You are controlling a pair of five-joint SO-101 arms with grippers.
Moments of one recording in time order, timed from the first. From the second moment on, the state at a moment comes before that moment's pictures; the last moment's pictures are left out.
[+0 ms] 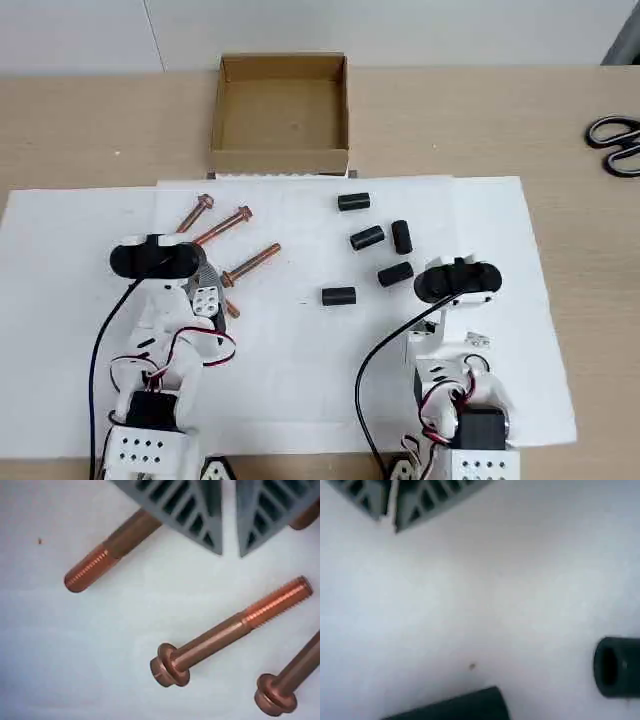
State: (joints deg) left arm 1.1 -86.4 96.7 30.0 11.1; right arm -2.2 -103.2 92.7 67.1 -1.1
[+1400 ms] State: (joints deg) left arm 7.8 -86.4 65.4 66.0 -0.3; right arm -2.2 -103.2 92.7 67.1 -1.1
